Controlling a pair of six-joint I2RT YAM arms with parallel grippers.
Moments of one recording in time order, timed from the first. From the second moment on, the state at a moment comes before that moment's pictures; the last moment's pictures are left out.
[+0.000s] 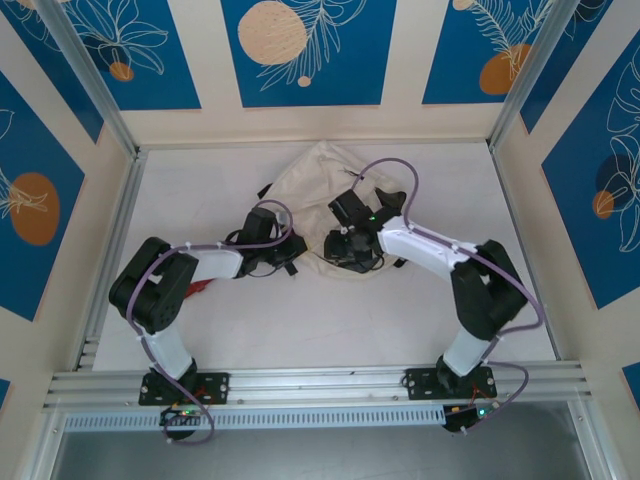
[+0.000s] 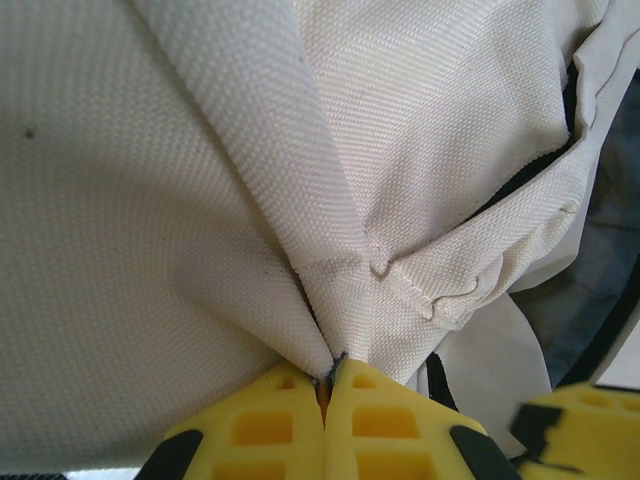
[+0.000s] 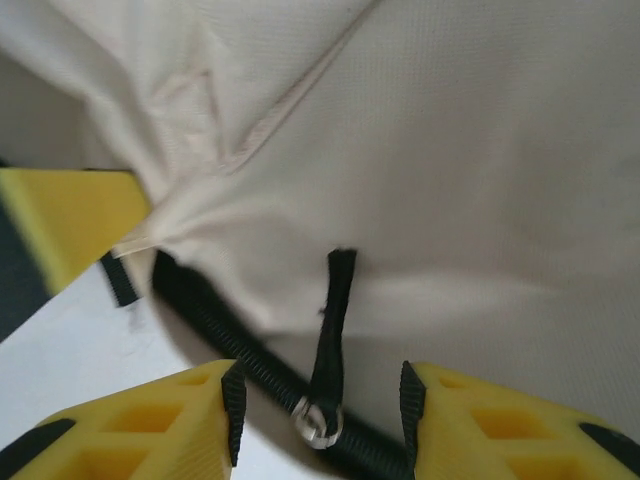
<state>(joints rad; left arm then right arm) -0.53 1.76 0.82 0.25 0.40 -0.99 0.66 1.72 1.21 -0.68 -0.03 0.62</state>
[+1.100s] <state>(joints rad) -0.54 1.77 0.82 0.25 0.38 -0.99 0.79 1.80 1.26 -0.67 0.05 0.63</state>
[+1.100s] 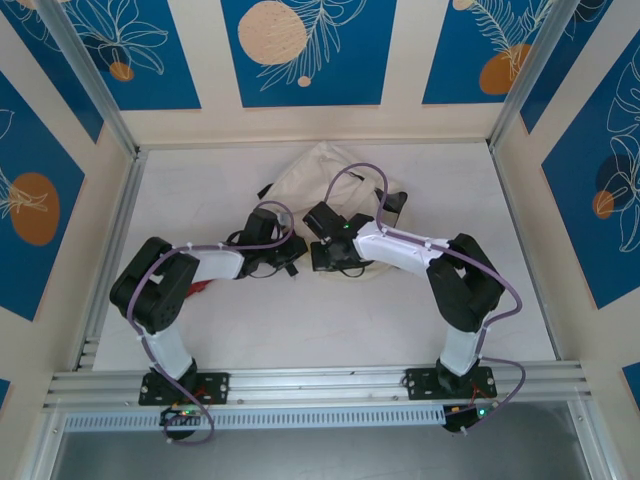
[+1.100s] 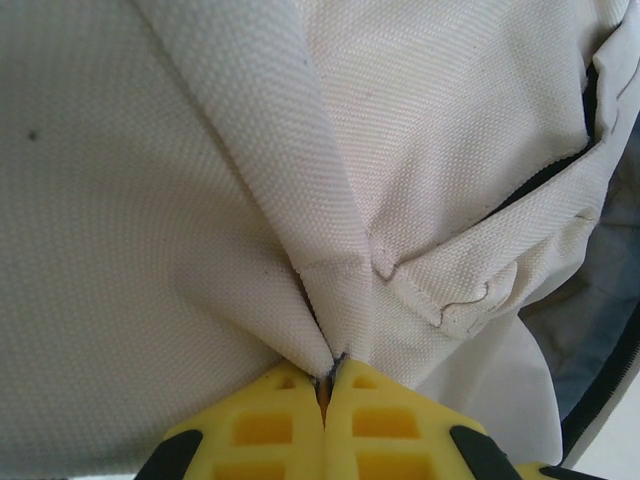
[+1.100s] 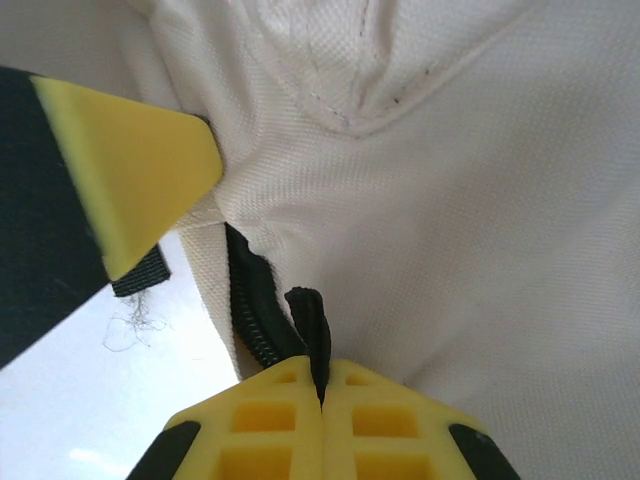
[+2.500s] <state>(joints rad) -0.57 1.79 0.80 0.27 0.42 -1.04 0.77 1.72 1.24 -0.65 0.01 0.71</state>
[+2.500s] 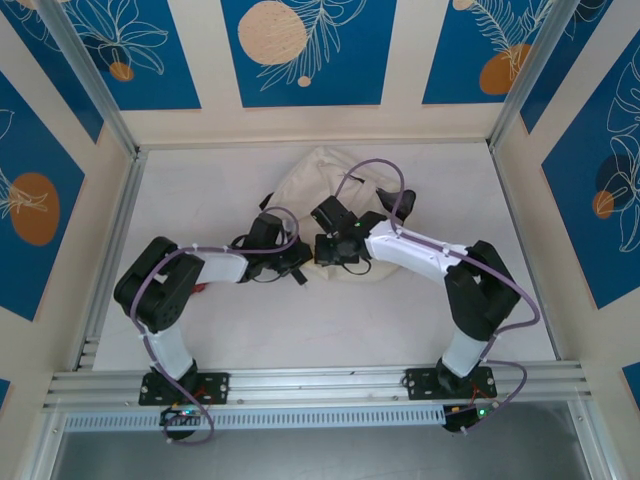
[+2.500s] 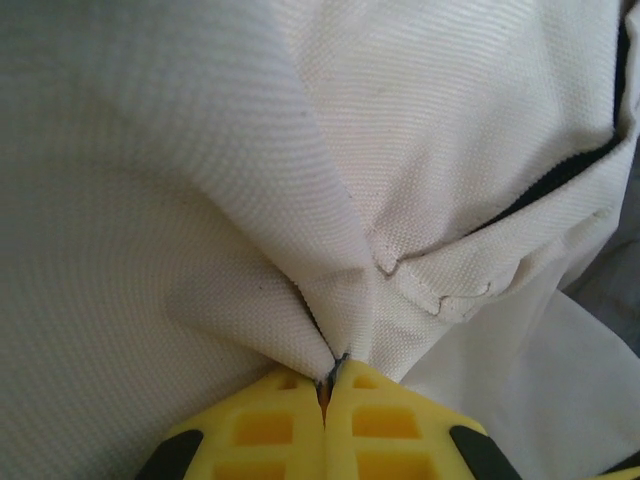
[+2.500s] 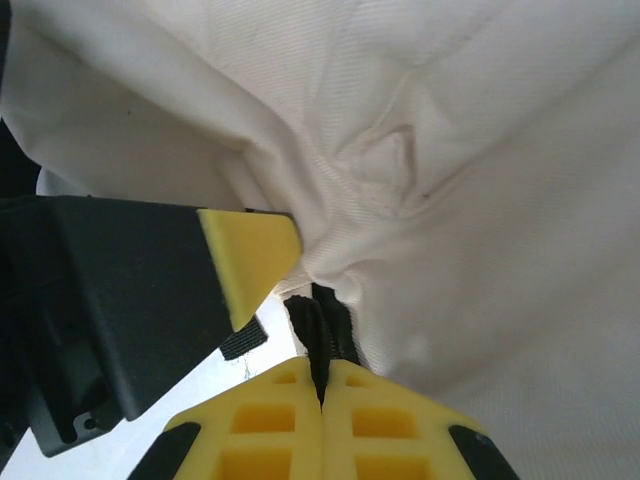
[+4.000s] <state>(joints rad) -0.68 1.70 0.66 0.47 0.44 -1.44 0.63 1.66 1.10 -0.54 -0.17 0.94</state>
